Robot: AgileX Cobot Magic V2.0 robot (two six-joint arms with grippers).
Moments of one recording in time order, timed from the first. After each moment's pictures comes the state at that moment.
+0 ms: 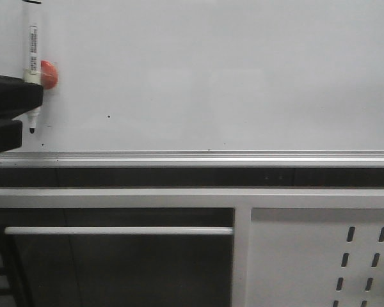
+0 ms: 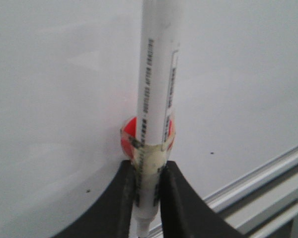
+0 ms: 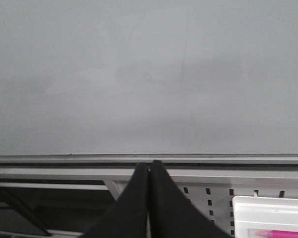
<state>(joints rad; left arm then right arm) -0.39 1.41 -0.26 0.19 -0.96 0.07 -0.13 0.28 -0.64 0.44 0.81 -0.22</state>
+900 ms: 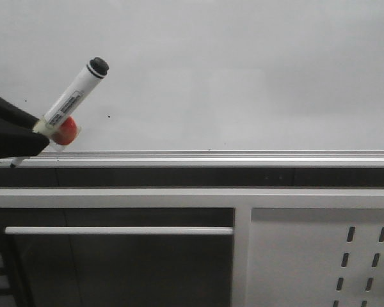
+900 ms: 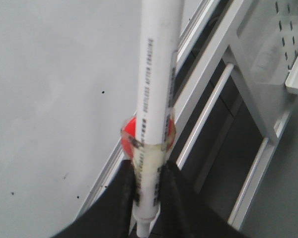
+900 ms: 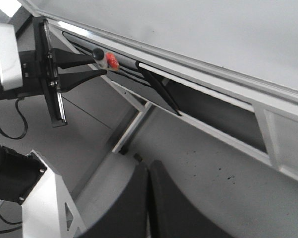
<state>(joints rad) -0.54 1.10 -0.40 0.65 -0.14 0.08 -0.13 0.83 -0.79 0.97 1.18 -0.74</state>
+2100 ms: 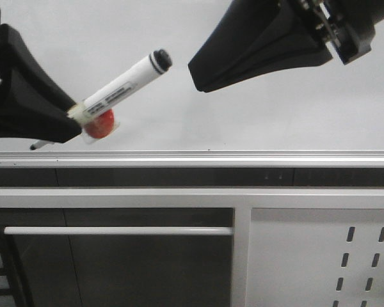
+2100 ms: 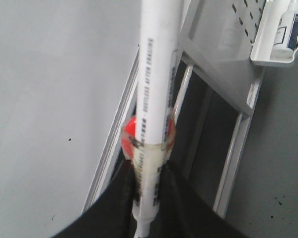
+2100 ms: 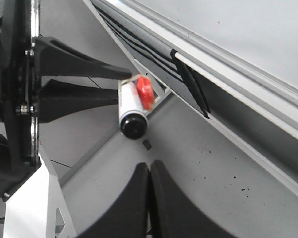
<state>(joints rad) -0.86 1.10 -0.61 0.63 0.31 0.08 0.54 1.20 -0.79 1.04 0.57 -0.83</state>
